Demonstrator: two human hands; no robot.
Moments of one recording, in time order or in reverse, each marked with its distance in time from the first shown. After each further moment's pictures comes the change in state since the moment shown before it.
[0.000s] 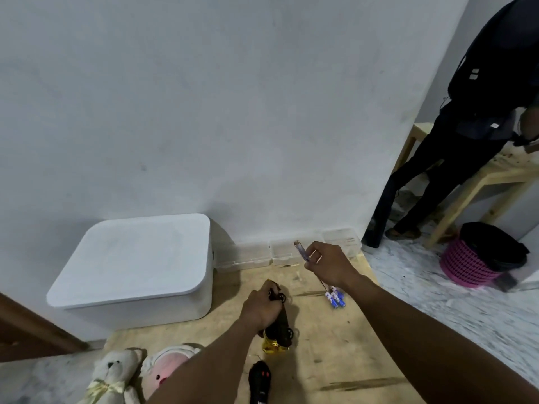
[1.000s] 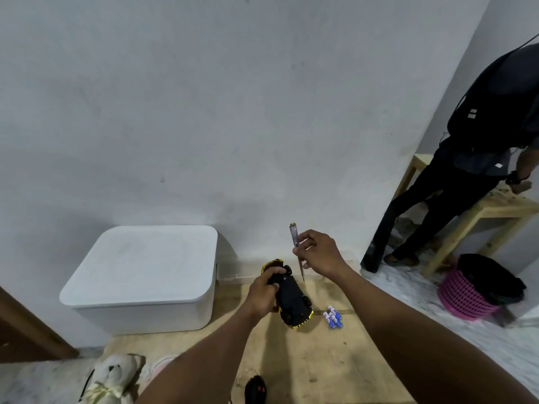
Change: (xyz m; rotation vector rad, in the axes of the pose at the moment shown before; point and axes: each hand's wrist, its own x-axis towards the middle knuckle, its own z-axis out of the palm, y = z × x) left_hand -0.010 0.043 -0.037 -0.675 0.051 0.122; right_hand 0.017 -0.066 -0.022 0.342 0.087 -0.035
